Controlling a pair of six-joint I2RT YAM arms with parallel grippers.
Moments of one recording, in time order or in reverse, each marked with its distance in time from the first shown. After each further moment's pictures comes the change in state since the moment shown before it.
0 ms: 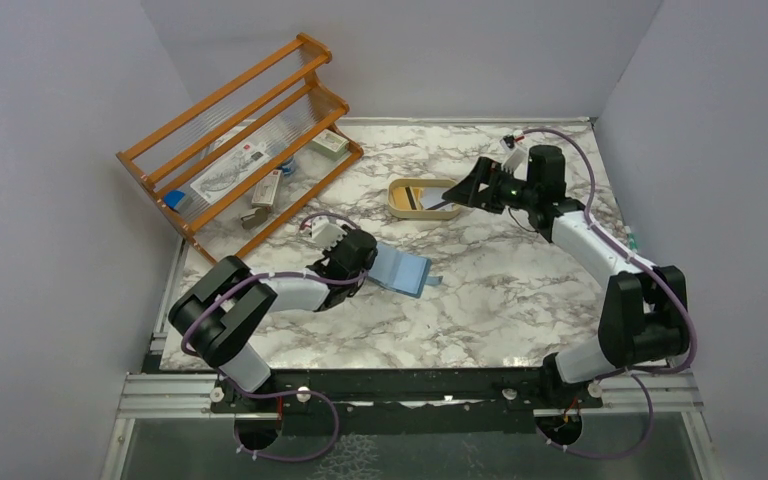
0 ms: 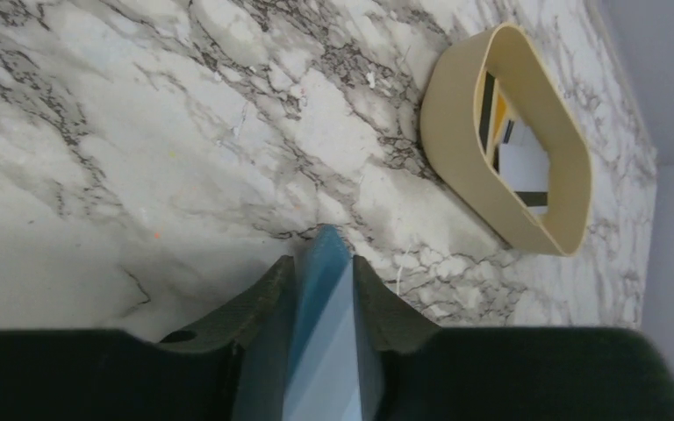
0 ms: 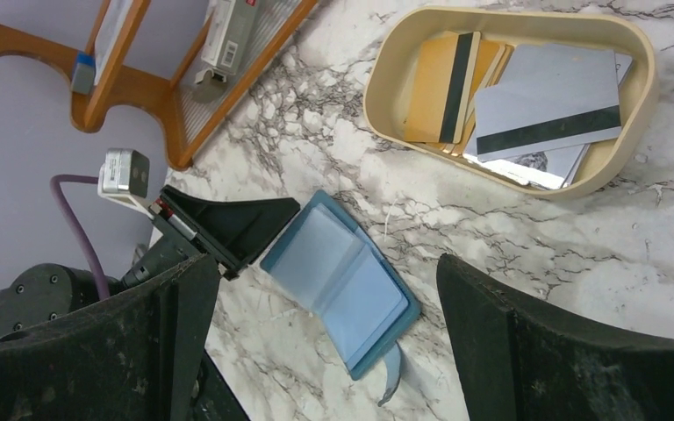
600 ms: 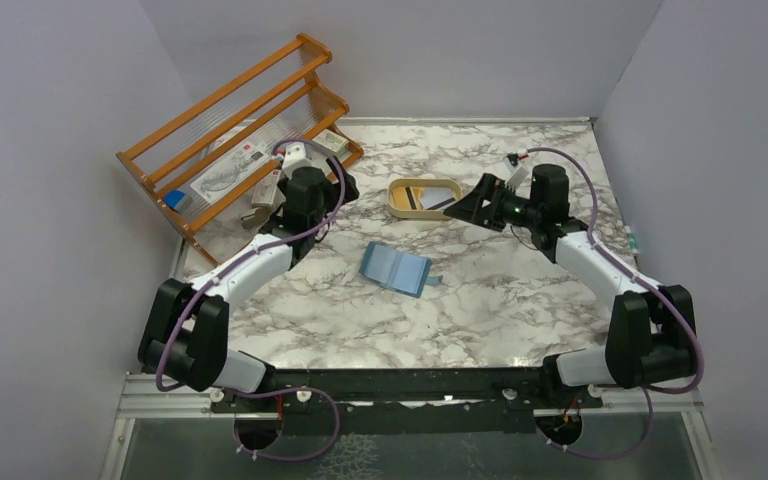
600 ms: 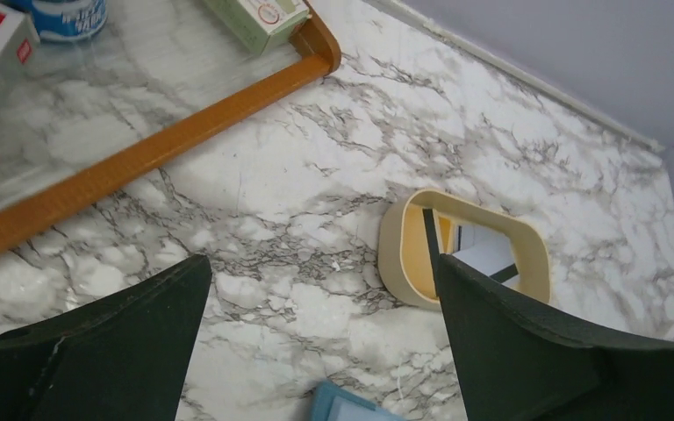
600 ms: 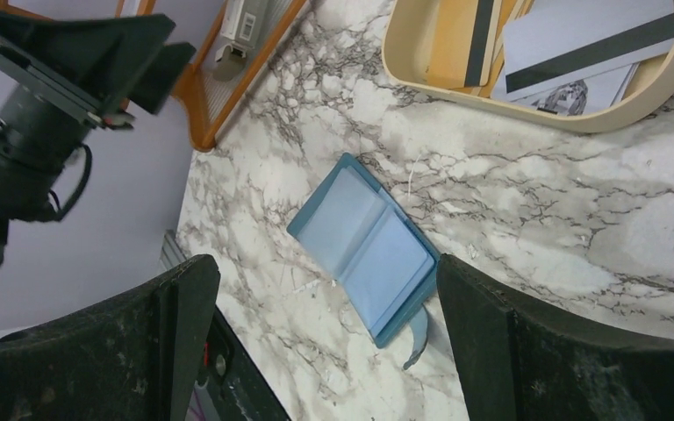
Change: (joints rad) left arm 0.282 -0.175 0.231 -0.151 0.235 0.544; right arm 0.000 -0.100 -0.151 0.066 -0.033 0.074
